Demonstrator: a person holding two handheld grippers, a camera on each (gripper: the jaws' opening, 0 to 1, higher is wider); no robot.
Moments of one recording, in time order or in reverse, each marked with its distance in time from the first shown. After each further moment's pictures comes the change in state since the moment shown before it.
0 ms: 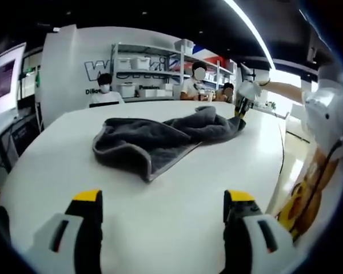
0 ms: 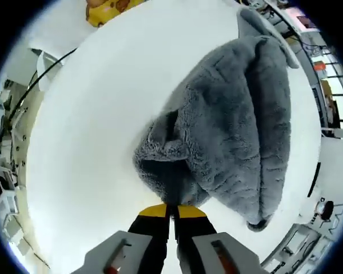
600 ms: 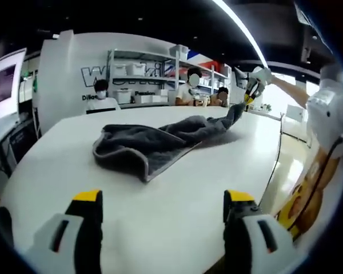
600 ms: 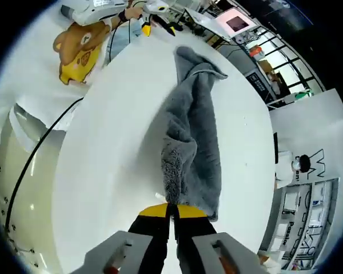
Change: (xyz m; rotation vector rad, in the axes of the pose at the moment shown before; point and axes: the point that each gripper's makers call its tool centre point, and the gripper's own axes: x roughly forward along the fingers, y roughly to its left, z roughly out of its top) left arm -0.016 -0.002 0.003 0.016 -0.043 -0.028; right arm -0.118 0.015 0.028 0.265 -0.152 -0.342
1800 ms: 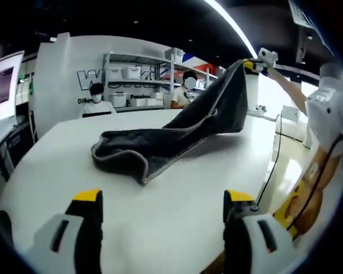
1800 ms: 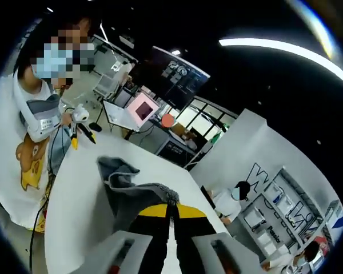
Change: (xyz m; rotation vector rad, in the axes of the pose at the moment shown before) left arm -0.005 -0.003 0.003 0.011 -0.022 -0.032; right arm -0.155 -0.091 0.096 0.269 -0.648 -0.539
